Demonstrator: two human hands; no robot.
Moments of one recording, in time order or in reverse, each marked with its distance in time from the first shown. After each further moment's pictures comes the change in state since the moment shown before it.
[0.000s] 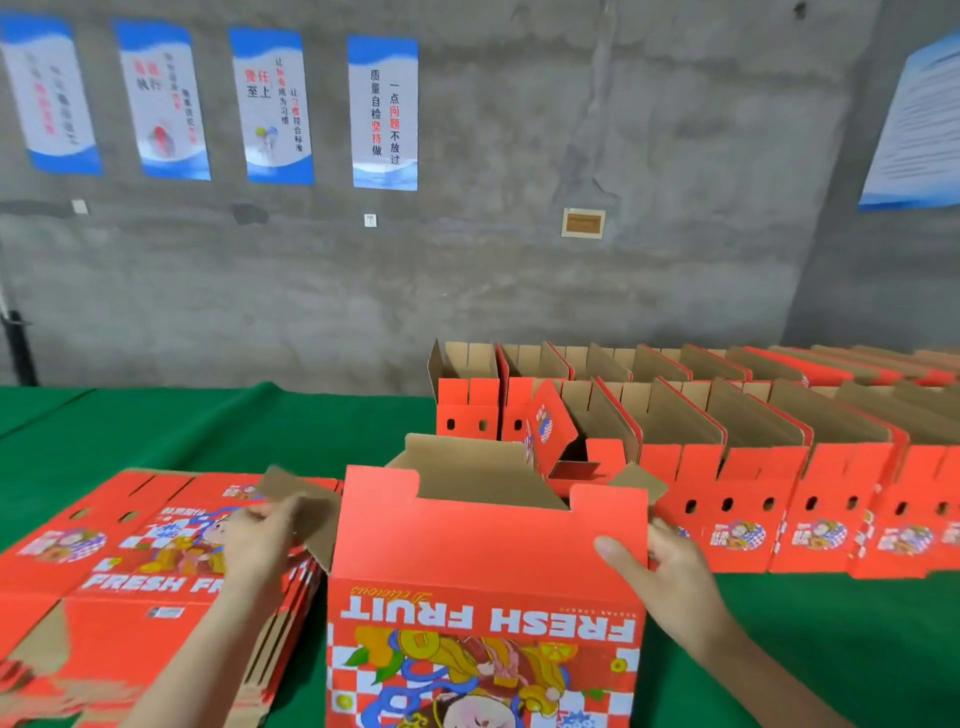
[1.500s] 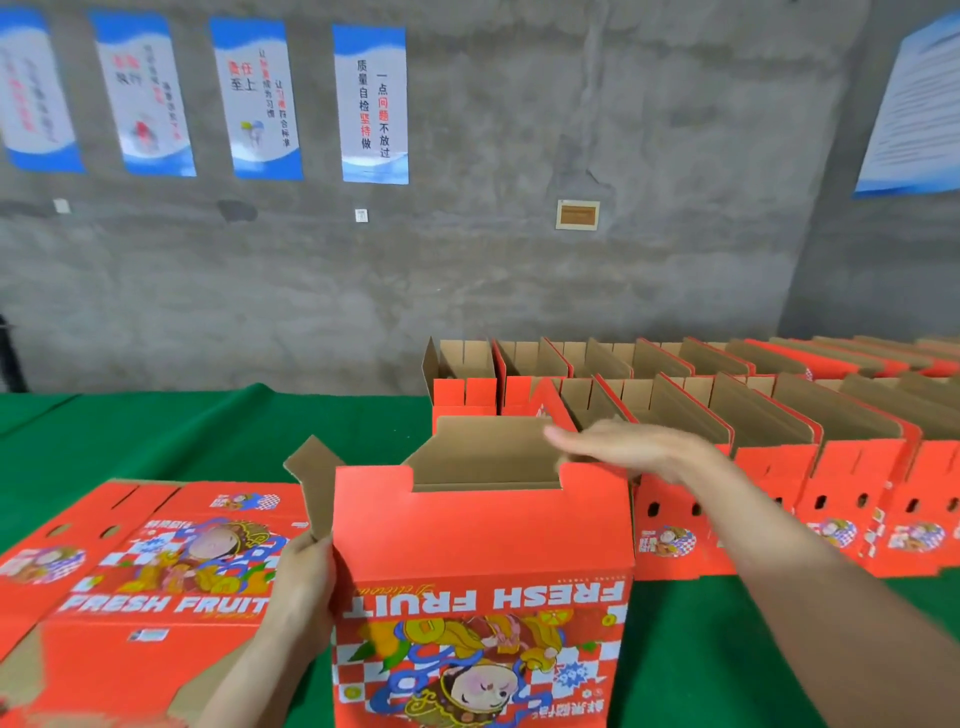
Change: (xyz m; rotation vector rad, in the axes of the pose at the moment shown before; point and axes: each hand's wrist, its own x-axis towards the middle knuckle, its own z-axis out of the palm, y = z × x) left_hand -0.026 -0.002 0.034 -0.184 -0.231 -0.171; right_hand 0.130 -0.067 -0.019 -0.456 -0.659 0.296
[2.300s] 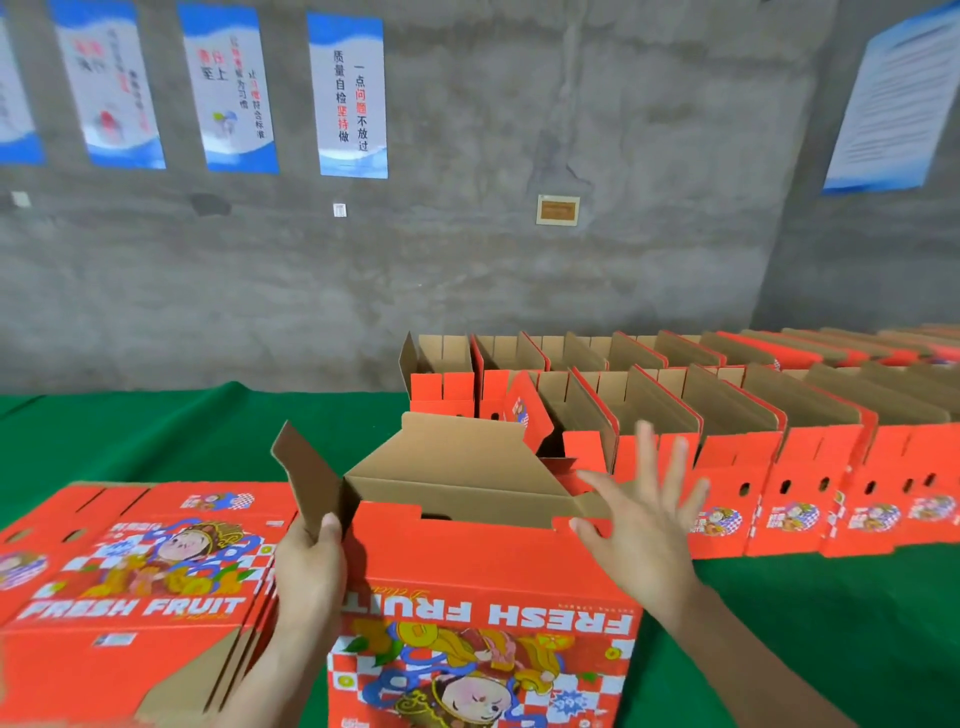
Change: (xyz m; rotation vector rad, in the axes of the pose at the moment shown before) left_hand 0.009 -0.024 0.031 0.203 0.215 0.344; right_hand -0.011 0.080 0.093 -0.351 0.942 -0.035
